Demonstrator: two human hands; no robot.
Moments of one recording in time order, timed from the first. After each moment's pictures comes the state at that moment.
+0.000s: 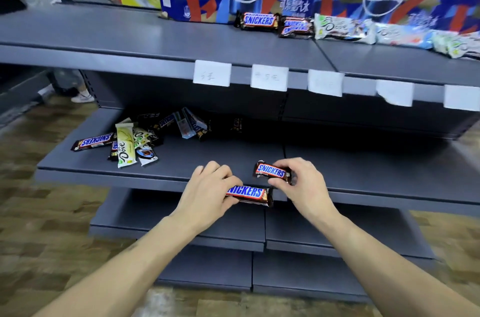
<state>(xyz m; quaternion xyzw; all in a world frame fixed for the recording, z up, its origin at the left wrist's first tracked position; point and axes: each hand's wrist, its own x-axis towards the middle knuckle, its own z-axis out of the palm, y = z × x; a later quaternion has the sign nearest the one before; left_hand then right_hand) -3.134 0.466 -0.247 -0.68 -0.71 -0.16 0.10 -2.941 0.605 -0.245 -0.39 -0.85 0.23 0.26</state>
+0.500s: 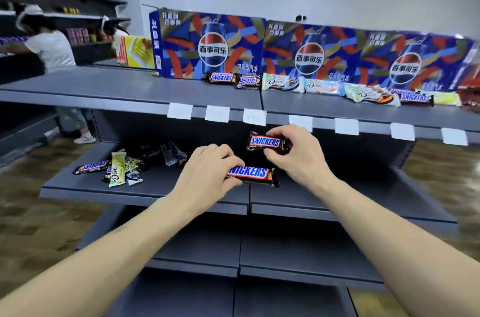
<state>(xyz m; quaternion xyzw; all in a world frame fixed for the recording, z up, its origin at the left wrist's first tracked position) -3.011 0.446 -0.113 -0.68 -0.66 -0.23 0.22 -2.837 0.590 -0.083 -0.29 -0.87 0.14 0.38</state>
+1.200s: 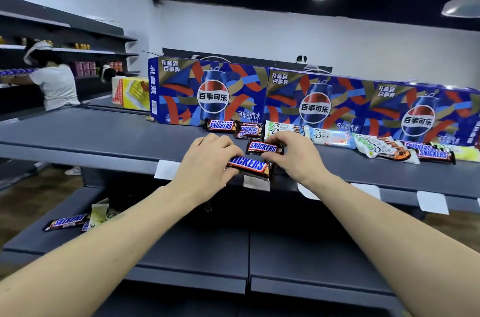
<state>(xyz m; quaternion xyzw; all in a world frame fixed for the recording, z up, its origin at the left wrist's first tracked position) -3.076 0.546 -0.019 -0.64 -0.67 -0.25 0.27 -2.916 0.705 -0.001 -0.32 -0.88 0.11 0.33</state>
